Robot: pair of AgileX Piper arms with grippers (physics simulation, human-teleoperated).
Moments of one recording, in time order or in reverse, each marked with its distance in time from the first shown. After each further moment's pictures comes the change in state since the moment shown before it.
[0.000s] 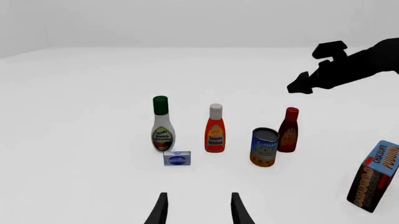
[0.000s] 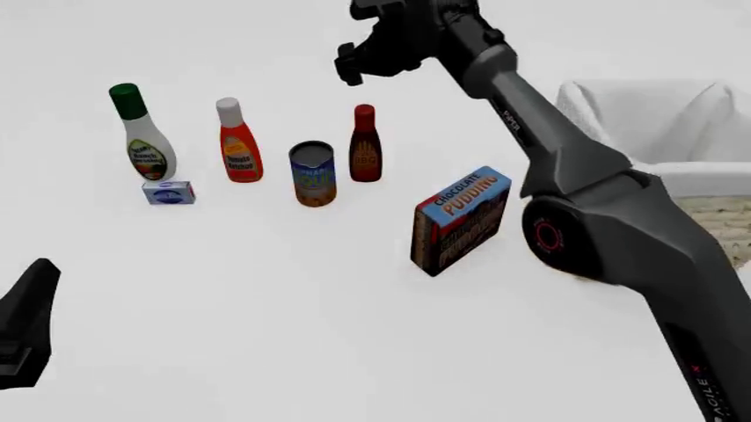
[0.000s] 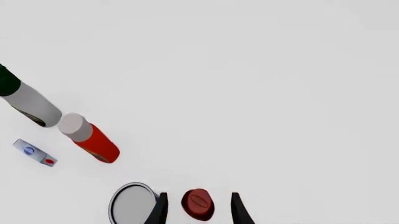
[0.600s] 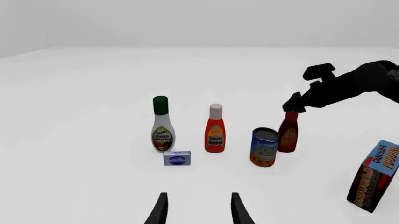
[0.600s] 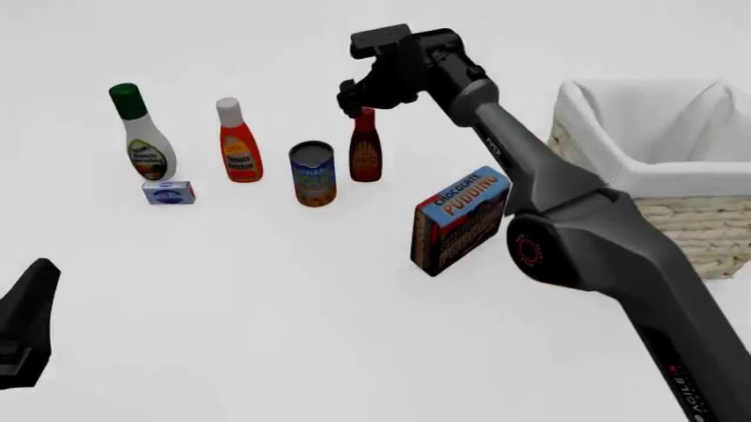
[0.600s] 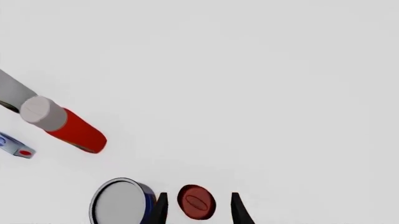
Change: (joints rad) left arm 0.000 0.000 0.000 0.000 0.000; right arm -0.007 0.115 -0.044 0.012 0.015
